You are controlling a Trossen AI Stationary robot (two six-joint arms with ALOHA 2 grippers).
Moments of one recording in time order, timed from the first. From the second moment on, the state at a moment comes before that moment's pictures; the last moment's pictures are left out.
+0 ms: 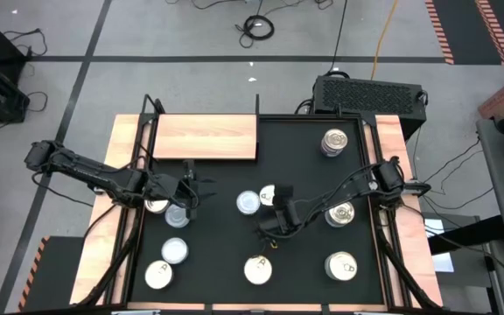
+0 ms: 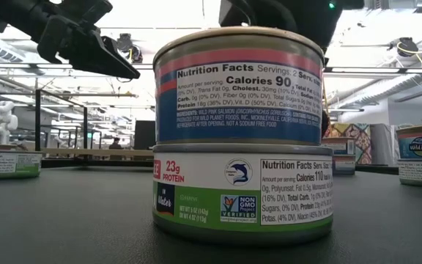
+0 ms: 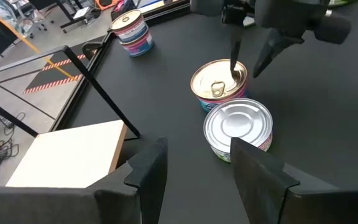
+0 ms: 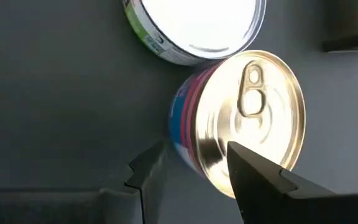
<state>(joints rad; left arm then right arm) -0.21 0.94 0.46 0.01 -0.38 0.18 0.30 2.00 1.37 -0.79 0.54 0.35</state>
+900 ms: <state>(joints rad) -0.21 0.94 0.46 0.01 -0.38 0.17 0.34 1.99 1.28 -0.66 0.65 0.29</state>
